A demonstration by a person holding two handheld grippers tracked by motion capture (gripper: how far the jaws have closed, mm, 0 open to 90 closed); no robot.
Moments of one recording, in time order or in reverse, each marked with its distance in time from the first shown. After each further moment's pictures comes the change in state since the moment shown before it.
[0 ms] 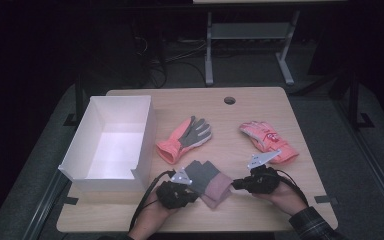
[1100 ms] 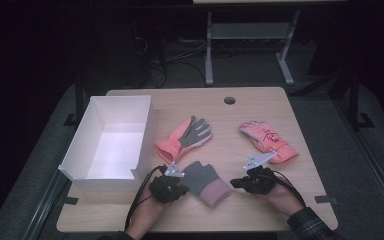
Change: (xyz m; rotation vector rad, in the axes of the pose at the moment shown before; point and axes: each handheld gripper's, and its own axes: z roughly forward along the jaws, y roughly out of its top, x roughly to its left) left arm 0.026 -0.003 -0.016 0.023 0.146 -0.110; right arm 0.002 0.001 0.013 0.021 -0.067 -0.026
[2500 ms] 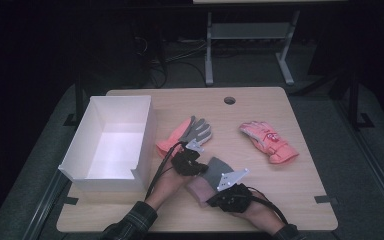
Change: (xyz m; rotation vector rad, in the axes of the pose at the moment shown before) left arm 0.026 0.071 0.044 -0.031 -0.117 0.093; right arm 0.065 0.012 0.043 0.002 0.107 -0.097
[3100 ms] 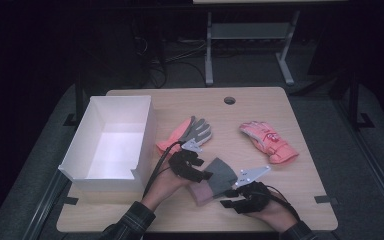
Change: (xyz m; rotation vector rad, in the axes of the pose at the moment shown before) left arm -0.014 0.000 -0.018 -0.050 -0.047 0.013; right arm -0.011 -0.019 -0.047 -0.020 -0.066 0.094
